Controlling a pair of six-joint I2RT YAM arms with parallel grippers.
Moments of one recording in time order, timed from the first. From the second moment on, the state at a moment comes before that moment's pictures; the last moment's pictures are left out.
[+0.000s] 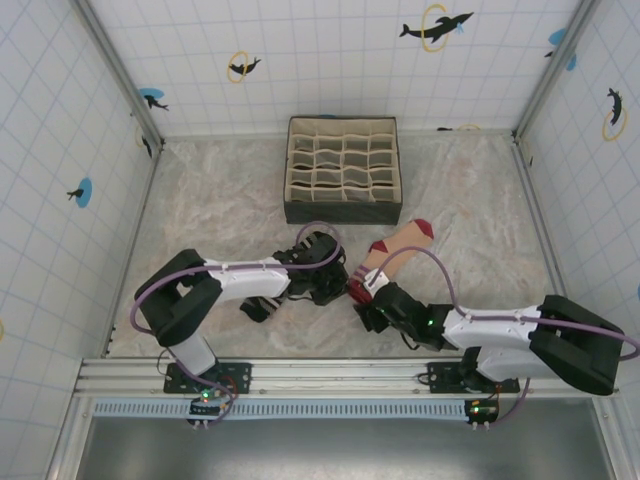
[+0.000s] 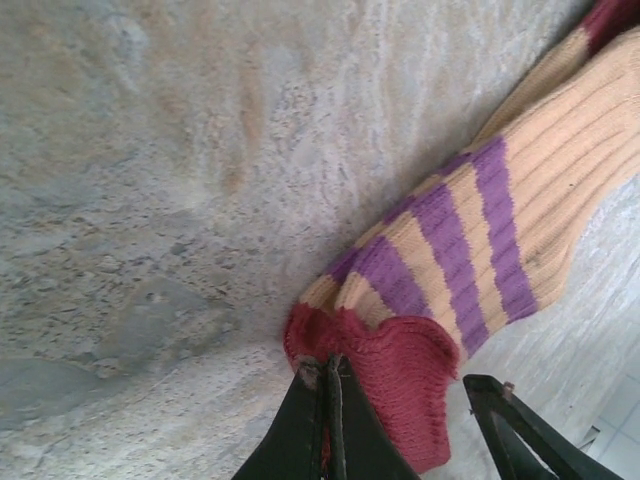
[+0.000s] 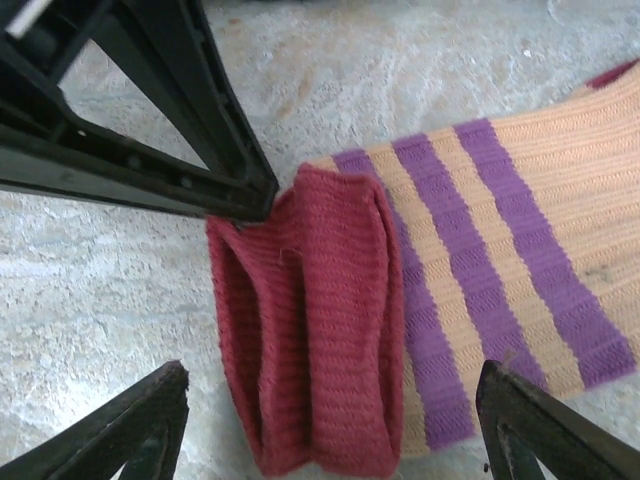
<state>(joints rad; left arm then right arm) -0.95 1.69 0.85 -0.15 0.21 -1.38 1.10 1.22 0.29 0.16 0.28 0.28</state>
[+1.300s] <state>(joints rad) -0.80 1.54 0.85 -0.20 0.25 -1.04 0.81 1.41 0.38 0.27 -0.16 0.56</state>
